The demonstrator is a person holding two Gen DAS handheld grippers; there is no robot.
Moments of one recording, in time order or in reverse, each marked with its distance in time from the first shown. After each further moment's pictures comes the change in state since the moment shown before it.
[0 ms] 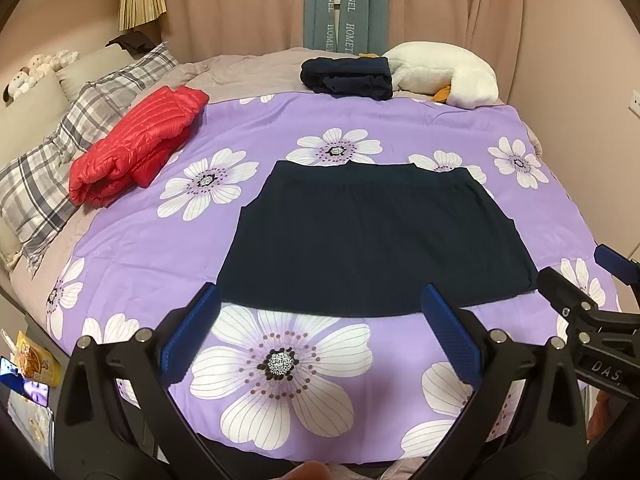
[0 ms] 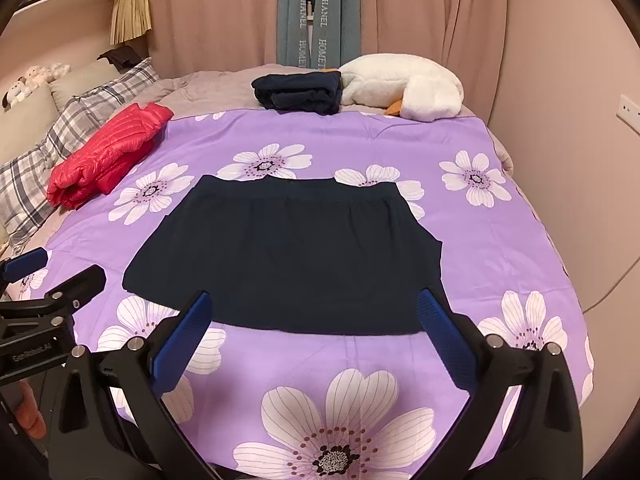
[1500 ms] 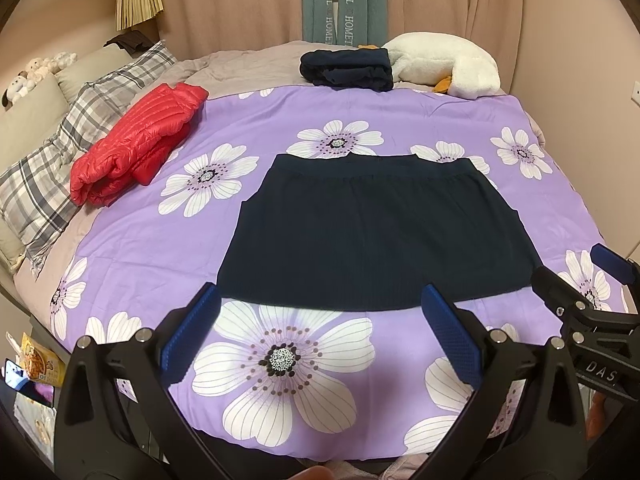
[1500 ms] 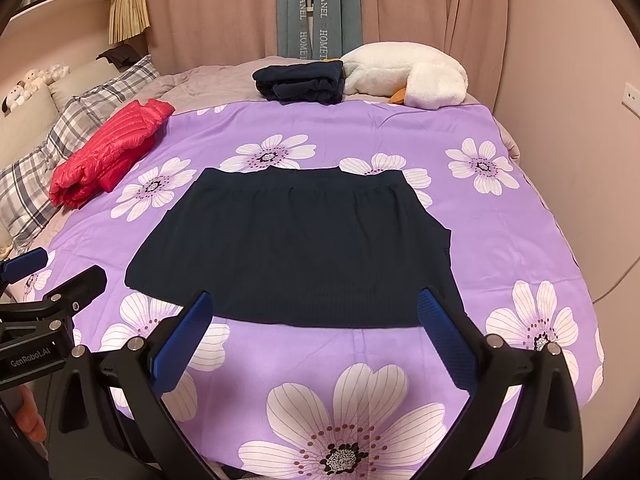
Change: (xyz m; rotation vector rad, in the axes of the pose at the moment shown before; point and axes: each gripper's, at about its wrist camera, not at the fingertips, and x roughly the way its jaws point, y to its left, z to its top) left arm 0.001 0.001 -0.005 0.007 0.014 0.003; right arm 0.011 0.003 -0.006 0.015 0.020 0.018
